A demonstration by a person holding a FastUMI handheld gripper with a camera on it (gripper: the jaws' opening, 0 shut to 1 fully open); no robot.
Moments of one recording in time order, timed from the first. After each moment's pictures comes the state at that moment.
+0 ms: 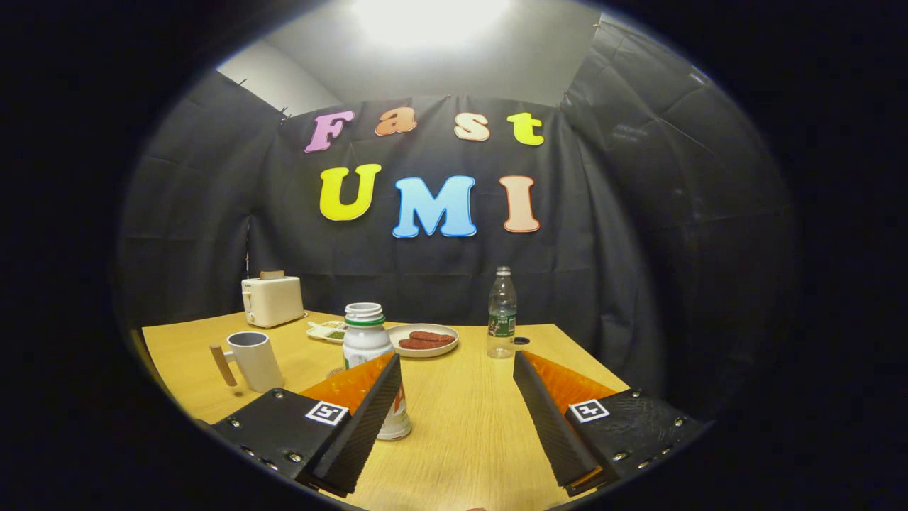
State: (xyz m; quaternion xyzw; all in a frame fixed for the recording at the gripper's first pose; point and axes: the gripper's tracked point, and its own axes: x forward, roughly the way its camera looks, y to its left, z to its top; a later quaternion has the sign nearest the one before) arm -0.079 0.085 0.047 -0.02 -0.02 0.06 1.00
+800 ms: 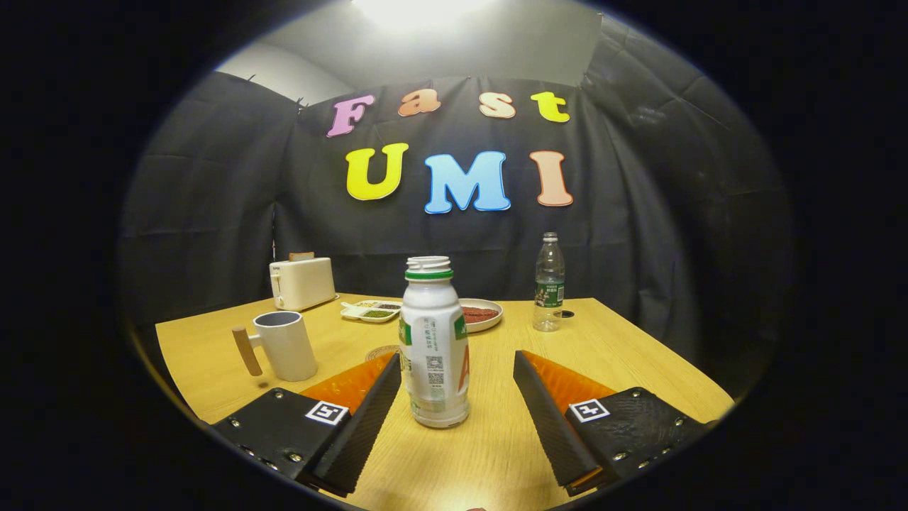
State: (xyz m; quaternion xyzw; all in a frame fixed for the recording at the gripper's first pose) arm -0.067 0.150 0.005 -0.01 0.02 0.11 0.99
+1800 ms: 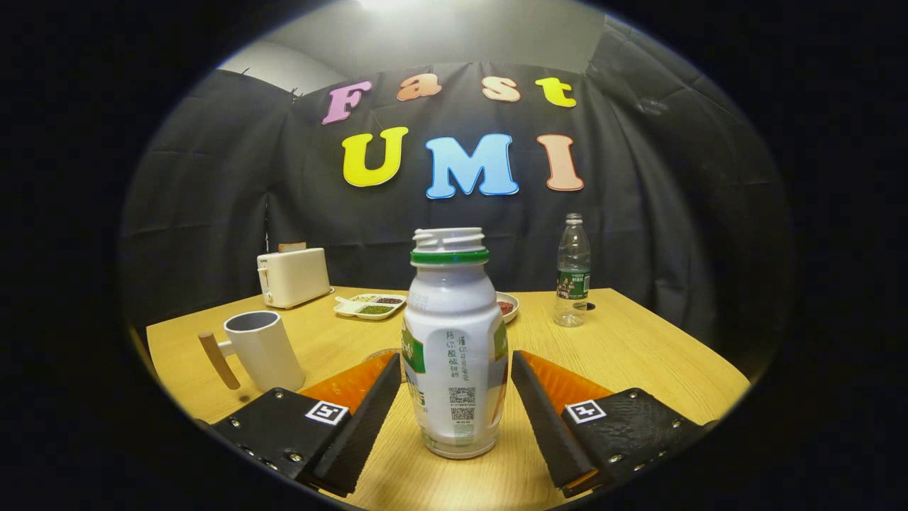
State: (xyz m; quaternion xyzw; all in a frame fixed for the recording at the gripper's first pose) arm -0.008 0.178 -0.013 -0.01 0.04 0.11 0.99
